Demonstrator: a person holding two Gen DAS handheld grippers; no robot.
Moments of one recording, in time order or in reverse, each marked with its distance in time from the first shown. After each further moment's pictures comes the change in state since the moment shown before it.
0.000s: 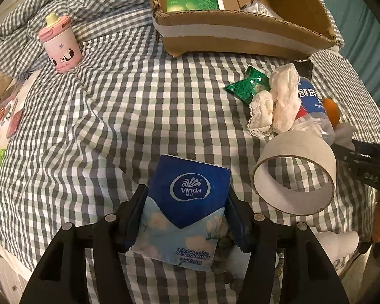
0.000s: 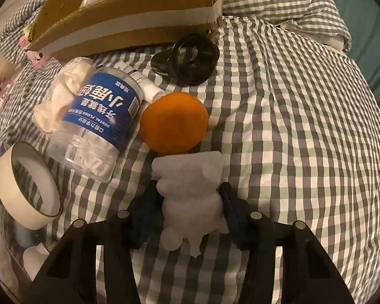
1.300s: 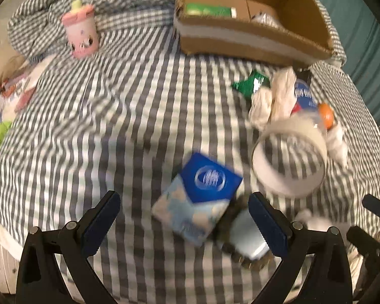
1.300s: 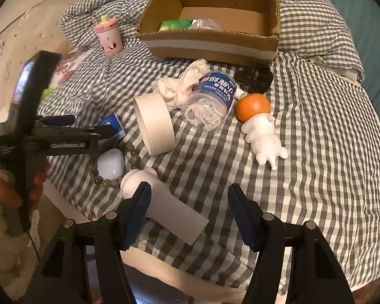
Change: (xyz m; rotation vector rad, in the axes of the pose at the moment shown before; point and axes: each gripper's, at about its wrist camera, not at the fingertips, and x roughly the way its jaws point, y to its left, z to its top) left arm -0.014 0.007 -0.028 -0.090 -0.055 -0.002; right arm -0.098 0.067 -0.074 -0.153 -0.098 0.143
